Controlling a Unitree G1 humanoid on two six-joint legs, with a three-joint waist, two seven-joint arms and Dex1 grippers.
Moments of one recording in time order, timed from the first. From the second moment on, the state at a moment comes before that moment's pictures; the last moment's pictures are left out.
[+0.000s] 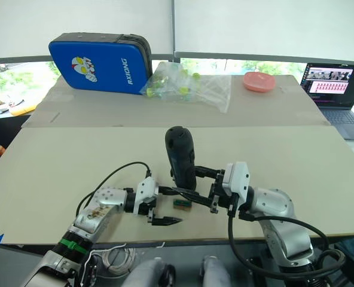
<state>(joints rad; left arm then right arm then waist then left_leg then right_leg) -0.34 0.40 -0.32 0.14 -0.18 0.09 -1.18 -0.13 -0.50 0.06 -0.47 0.49 0.12 0.95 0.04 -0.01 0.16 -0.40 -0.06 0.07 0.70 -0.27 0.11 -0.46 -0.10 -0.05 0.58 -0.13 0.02</state>
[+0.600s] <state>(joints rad) -0.34 0.40 -0.31 0.14 -0.19 0.09 -1.18 -0.14 -0.50 0.06 -0.46 0.48 0.12 0.95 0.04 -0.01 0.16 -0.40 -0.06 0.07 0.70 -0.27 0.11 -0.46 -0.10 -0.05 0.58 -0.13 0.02</state>
